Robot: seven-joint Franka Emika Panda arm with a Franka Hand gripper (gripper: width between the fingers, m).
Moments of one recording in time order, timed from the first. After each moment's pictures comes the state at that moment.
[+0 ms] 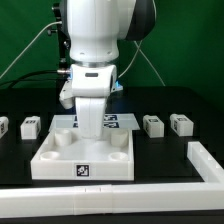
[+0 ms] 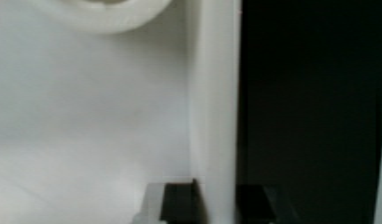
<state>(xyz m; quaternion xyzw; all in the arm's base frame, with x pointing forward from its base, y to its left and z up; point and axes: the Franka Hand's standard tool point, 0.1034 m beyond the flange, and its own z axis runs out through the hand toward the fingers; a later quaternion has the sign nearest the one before) 0.421 -0.016 0.013 -0.75 -0.66 0.06 0.06</state>
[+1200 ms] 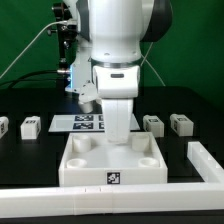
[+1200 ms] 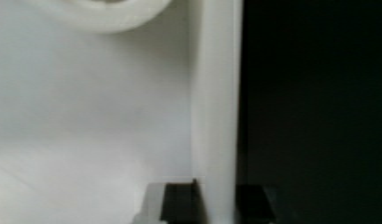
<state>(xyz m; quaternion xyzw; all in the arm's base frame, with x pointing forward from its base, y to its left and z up) 0.452 0.026 0.012 -0.73 -0.69 0.05 0.05</state>
